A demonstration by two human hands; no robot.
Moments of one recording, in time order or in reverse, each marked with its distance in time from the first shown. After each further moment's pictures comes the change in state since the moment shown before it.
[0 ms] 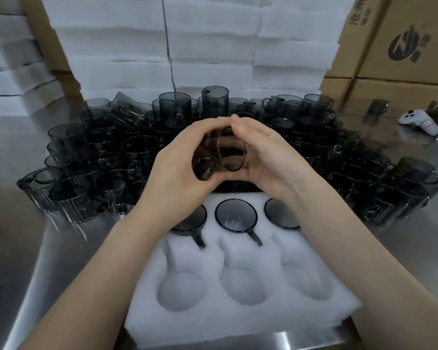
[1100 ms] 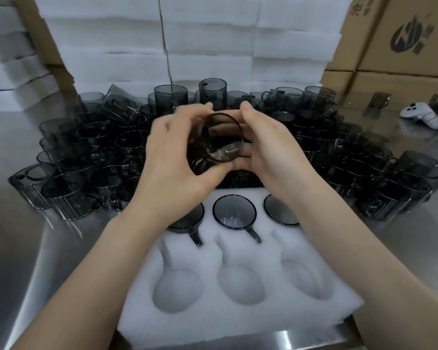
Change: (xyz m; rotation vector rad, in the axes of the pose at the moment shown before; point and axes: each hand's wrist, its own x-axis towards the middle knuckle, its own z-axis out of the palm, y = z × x) left_hand -0.002 -0.003 0.002 0.036 0.055 -0.043; right_hand -0.001 0.003 0.002 -0.086 0.107 -0.099
